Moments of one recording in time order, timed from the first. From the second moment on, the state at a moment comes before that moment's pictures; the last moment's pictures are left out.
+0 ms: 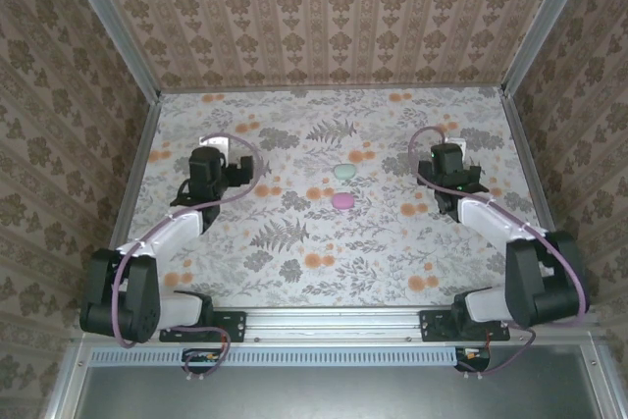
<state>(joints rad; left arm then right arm) -0.23 1.28 0.62 0.16 -0.18 -0.04 0.14 1.39 0.67 -0.03 0.46 0.14</state>
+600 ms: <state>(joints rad) -0.03 1.40 0.42 0.53 -0.08 0.07 0.01 1.53 0.39 0.68 0.06 0.03</state>
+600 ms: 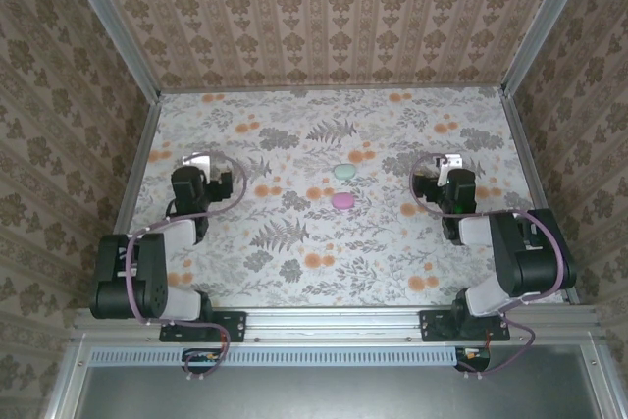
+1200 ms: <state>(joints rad) -0.03 1.54 0.38 0.75 -0.06 0.08 0.02 1.53 0.39 0.74 0.07 0.03</state>
